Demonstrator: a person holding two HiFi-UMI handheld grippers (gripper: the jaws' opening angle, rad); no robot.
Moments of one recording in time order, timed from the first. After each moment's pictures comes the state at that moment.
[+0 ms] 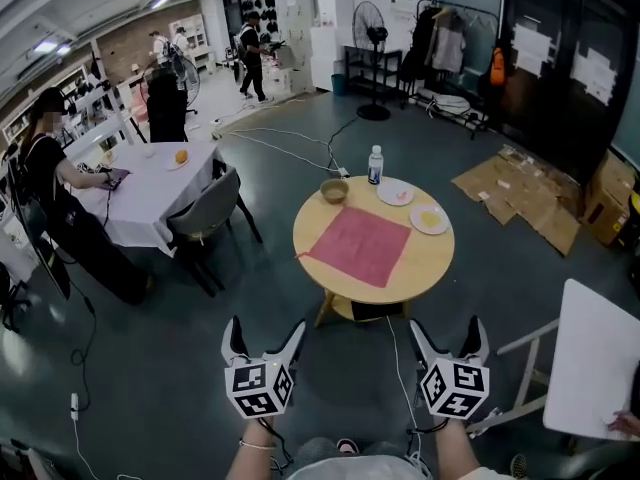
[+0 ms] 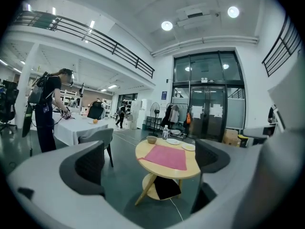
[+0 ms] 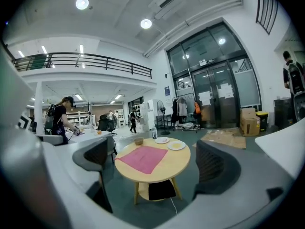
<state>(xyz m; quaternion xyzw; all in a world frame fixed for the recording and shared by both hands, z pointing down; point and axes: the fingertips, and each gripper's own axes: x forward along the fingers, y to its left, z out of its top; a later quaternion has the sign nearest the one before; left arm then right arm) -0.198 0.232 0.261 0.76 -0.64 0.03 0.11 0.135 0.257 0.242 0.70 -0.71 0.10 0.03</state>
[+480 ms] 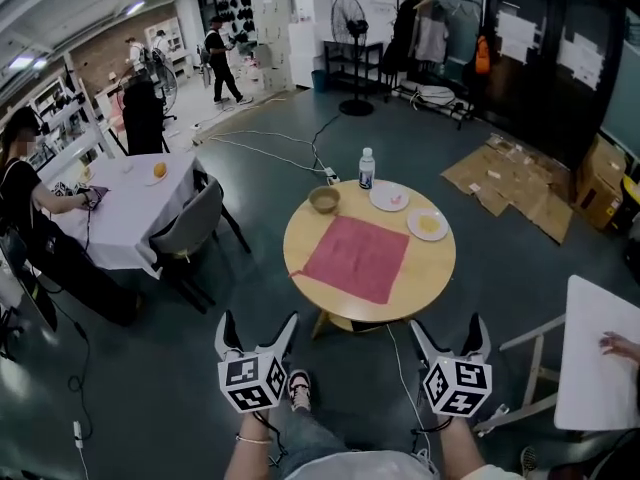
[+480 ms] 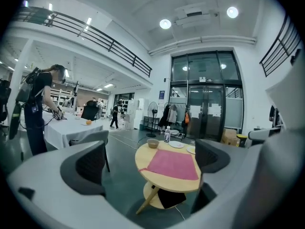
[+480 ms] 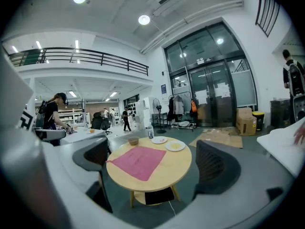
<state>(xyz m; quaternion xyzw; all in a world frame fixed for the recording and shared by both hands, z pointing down) -0.207 0.124 0.268 0.77 -0.63 0.03 0.11 0.138 0.184 0.259 0.71 -0.69 0.11 0.04</state>
